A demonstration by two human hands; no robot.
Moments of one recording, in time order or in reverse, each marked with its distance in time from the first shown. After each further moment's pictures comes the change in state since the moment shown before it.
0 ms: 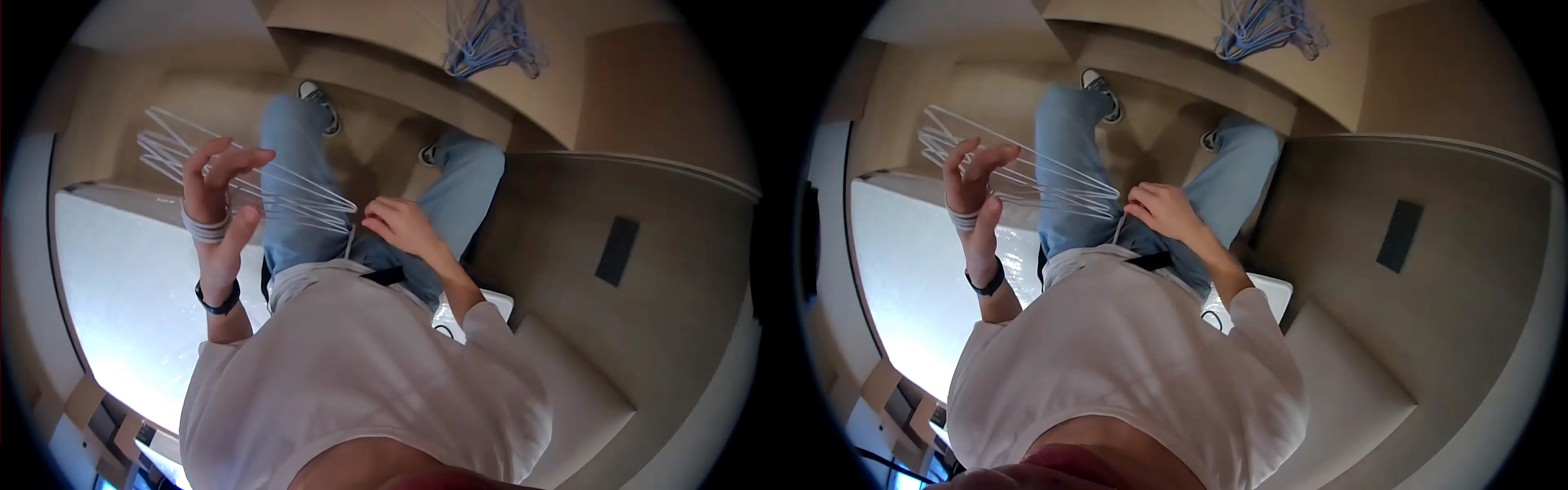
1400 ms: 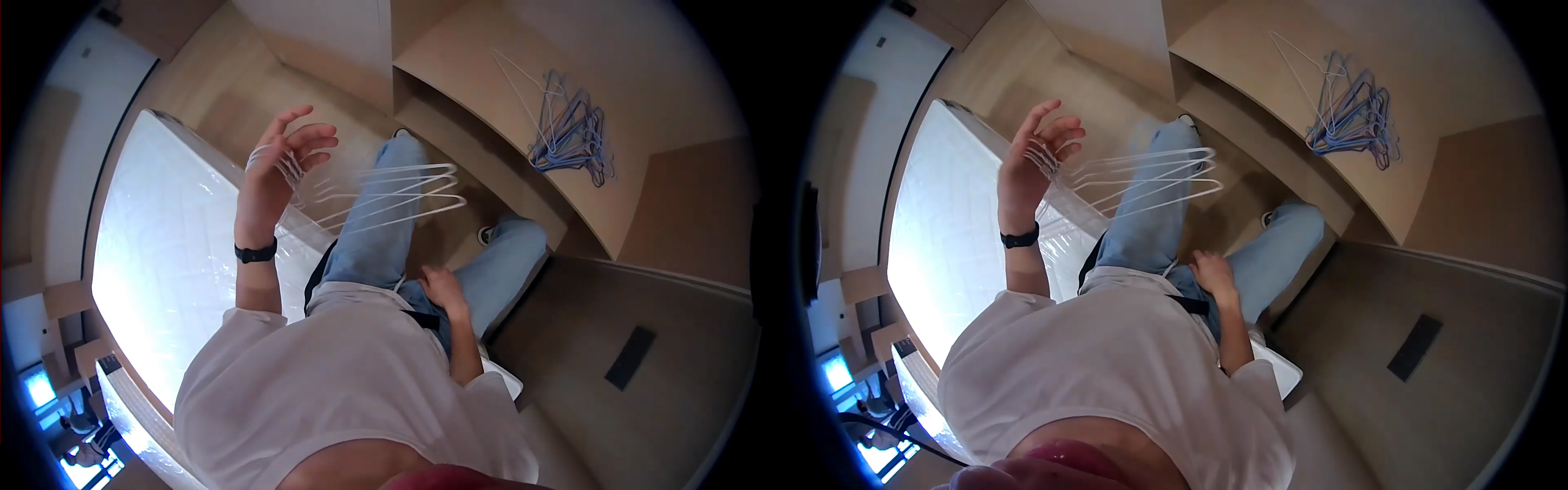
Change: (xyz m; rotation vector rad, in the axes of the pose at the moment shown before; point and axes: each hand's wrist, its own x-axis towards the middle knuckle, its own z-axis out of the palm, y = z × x) left_hand 0.002 0.017 -0.062 -0.537 0.149 -0.193; right_hand -0.038 0.071 0.089 -0.289 -0.349 0.261
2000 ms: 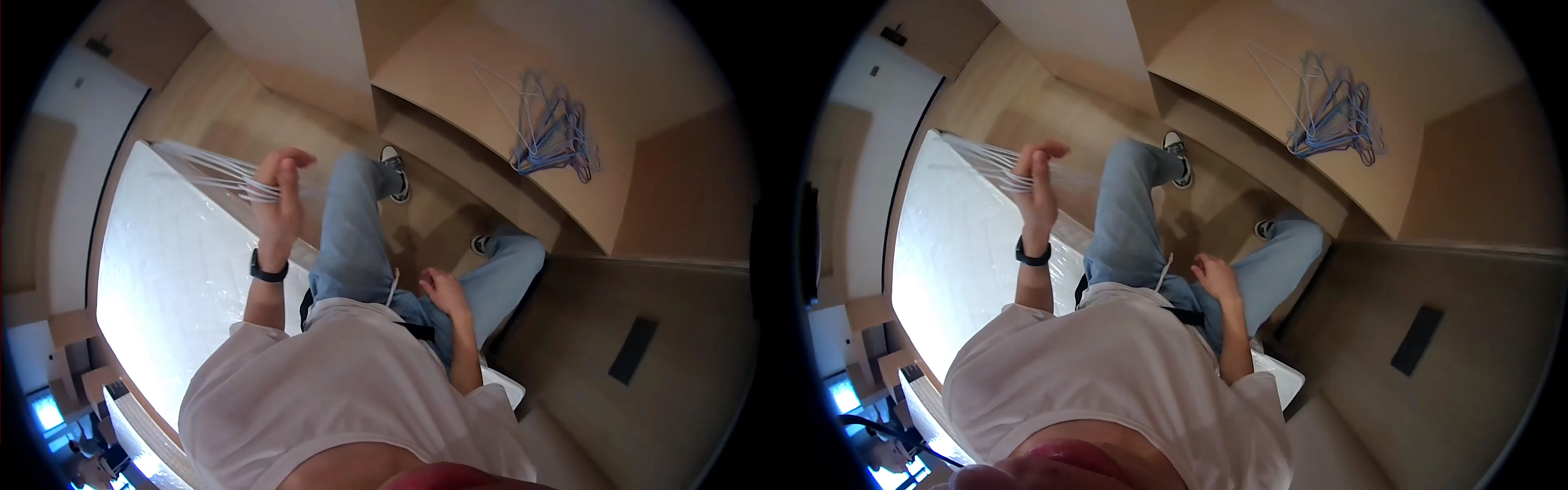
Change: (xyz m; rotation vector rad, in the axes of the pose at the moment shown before) left_hand 0.018 -0.036 0.033 0.972 0.312 0.550; right_hand -0.007 0.016 -0.026 0.300 0.177 0.054
